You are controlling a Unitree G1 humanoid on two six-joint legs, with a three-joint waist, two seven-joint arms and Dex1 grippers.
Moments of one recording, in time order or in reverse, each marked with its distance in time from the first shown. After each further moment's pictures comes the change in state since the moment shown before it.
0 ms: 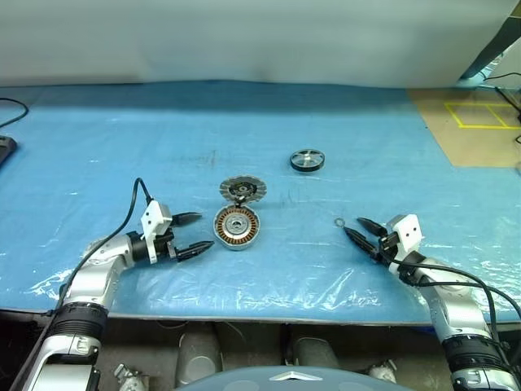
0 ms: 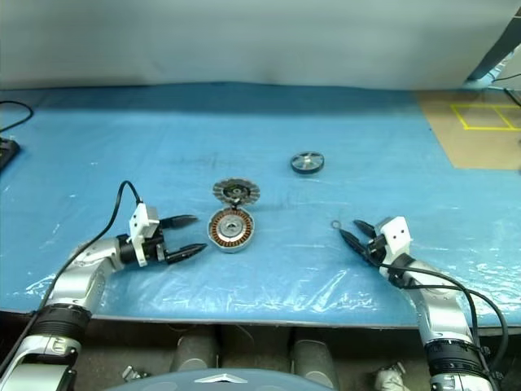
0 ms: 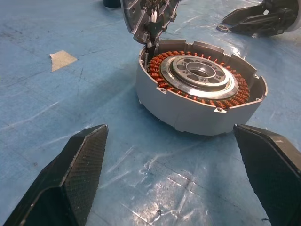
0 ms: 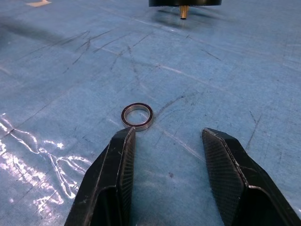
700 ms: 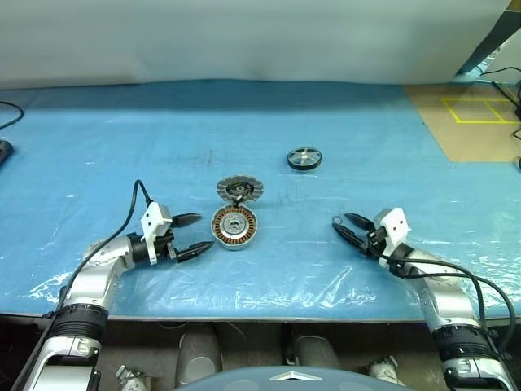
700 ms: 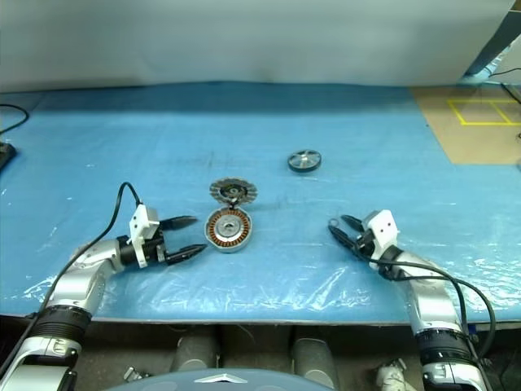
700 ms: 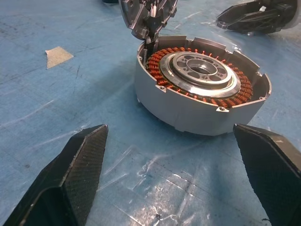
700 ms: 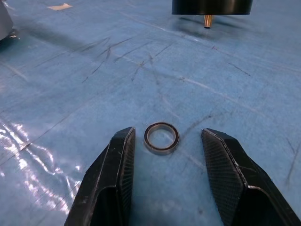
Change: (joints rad) left arm 0.013 -0.003 0.000 0.004 0.000 -0.007 0.009; right arm -0.083 0.017 0.046 0.015 -0.047 0.004 0.029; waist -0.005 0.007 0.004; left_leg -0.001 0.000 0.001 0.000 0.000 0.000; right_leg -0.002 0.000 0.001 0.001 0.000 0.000
